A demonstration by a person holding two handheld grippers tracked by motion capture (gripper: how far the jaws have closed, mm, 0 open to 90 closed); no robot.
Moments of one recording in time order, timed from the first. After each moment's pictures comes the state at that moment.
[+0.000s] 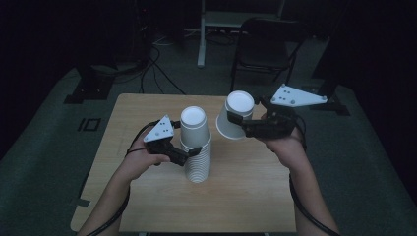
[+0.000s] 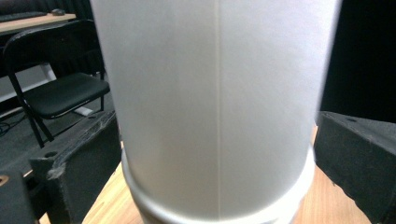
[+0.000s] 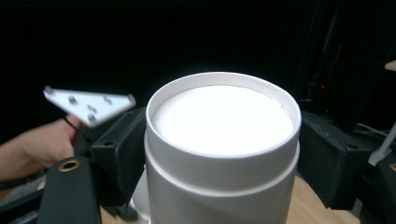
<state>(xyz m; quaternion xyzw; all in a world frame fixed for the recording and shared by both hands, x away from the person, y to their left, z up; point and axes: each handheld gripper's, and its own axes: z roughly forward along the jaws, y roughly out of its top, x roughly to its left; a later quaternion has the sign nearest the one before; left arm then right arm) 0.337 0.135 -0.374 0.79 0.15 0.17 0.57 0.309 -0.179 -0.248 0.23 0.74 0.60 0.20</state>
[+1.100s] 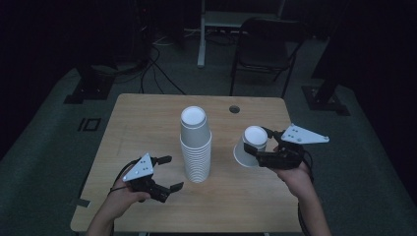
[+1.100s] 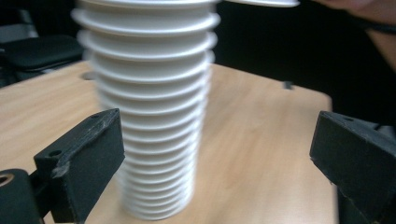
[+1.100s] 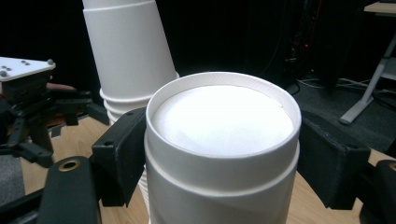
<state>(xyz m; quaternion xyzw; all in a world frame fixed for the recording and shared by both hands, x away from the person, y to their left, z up) 0.267 0.176 -0.451 0.78 0.20 0.11 0.58 0.289 -0.226 -0.344 0.30 0.74 0.57 0.19</state>
